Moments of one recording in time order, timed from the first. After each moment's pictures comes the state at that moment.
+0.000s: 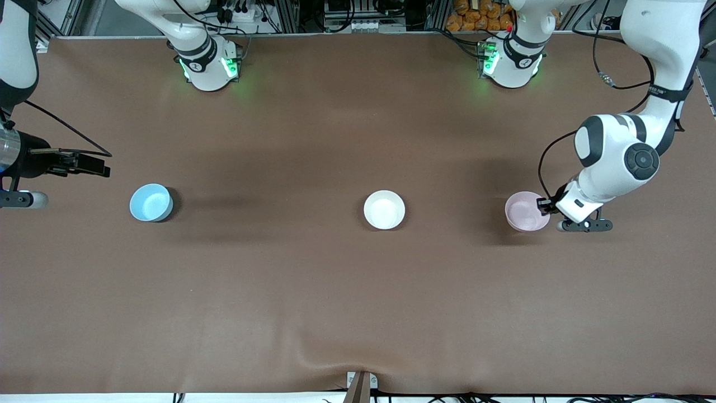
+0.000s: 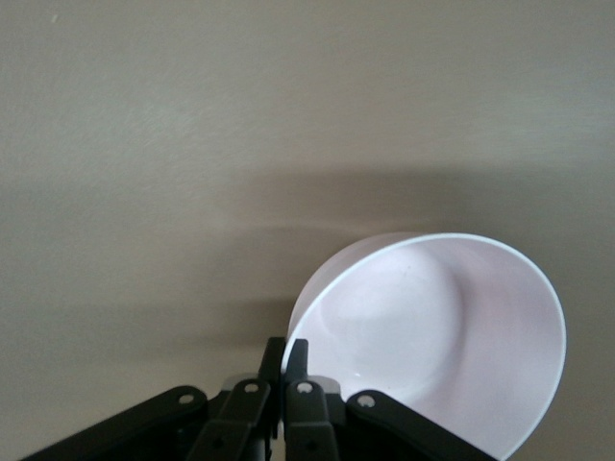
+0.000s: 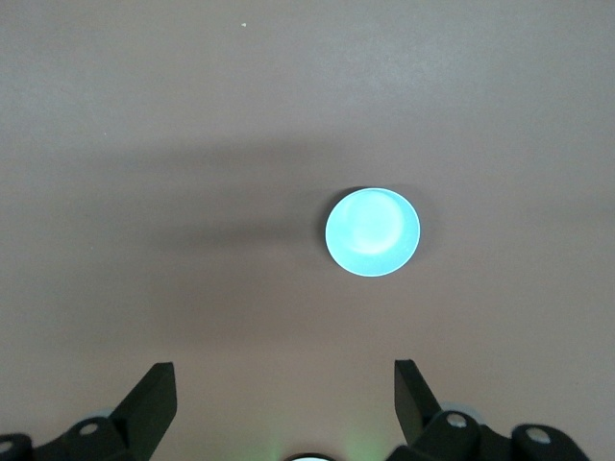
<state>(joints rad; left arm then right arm) 0.17 0.27 -0.20 -2.20 0.00 2.44 0.00 -0.03 0.15 -0.05 -1.57 0.04 1.51 -0.05</state>
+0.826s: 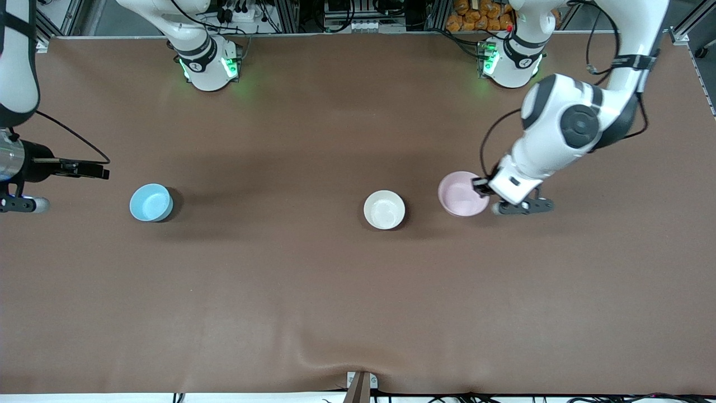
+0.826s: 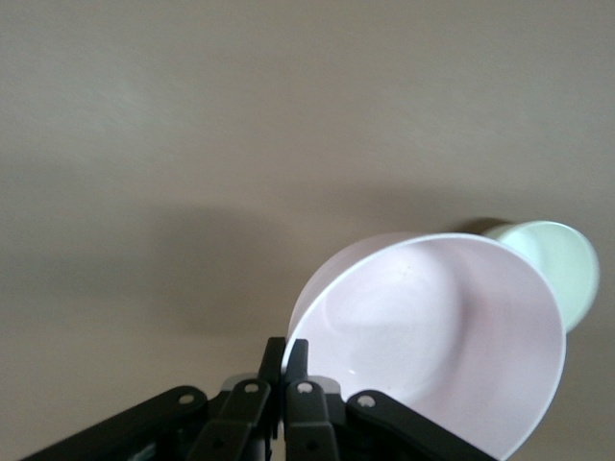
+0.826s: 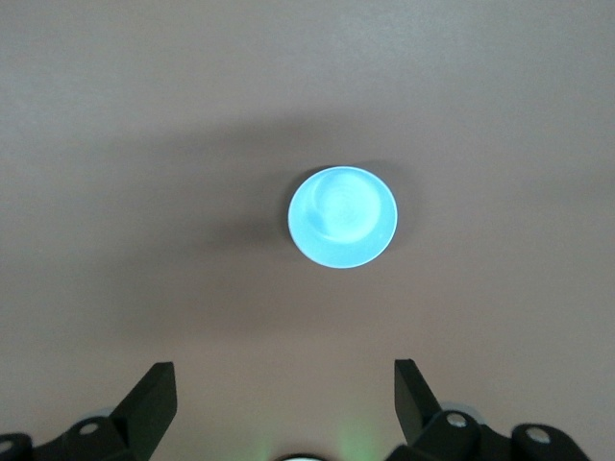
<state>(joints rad) 0.15 0.18 -0.56 -2.03 -0.06 2.19 -0.48 -0.12 0.15 -0.06 -1.73 0.04 1.62 -0.10</state>
